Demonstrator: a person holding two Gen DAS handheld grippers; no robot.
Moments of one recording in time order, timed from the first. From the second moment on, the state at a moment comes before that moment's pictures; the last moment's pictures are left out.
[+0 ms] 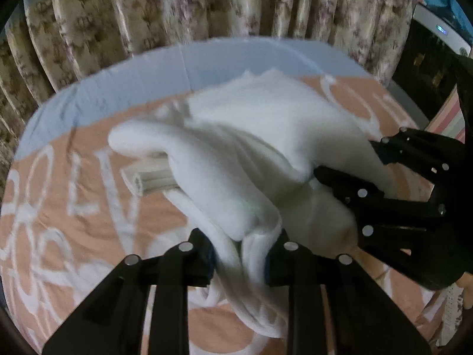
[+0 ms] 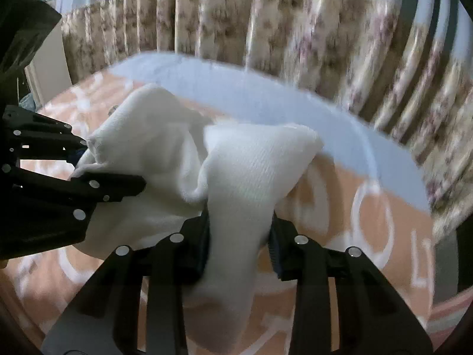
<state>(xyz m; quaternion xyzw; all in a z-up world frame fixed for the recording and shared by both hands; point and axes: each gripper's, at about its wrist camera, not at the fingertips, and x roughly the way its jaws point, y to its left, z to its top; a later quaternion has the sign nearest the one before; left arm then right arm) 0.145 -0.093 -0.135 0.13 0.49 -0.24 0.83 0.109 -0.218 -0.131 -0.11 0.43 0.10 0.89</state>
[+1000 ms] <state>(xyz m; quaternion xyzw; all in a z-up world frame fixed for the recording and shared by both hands) 0.195 -0.043 -0.146 0.12 0.48 -0.24 0.84 0.080 -0.247 -0.169 0.01 0.50 0.09 0.86</state>
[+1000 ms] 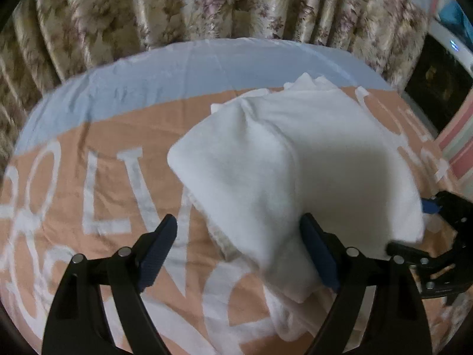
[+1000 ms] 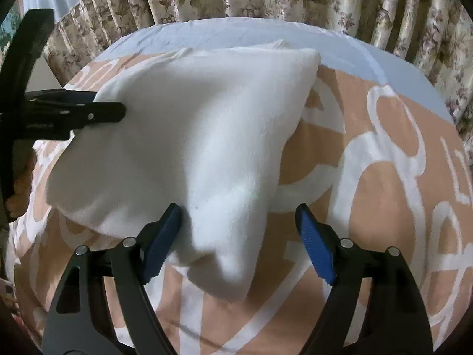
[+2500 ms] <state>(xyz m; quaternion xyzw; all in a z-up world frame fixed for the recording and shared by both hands) -0.042 0.039 0.015 0.05 0.29 -0.10 0.95 -0.077 -0.186 -0.001 0.06 0.31 -0.06 0.95</state>
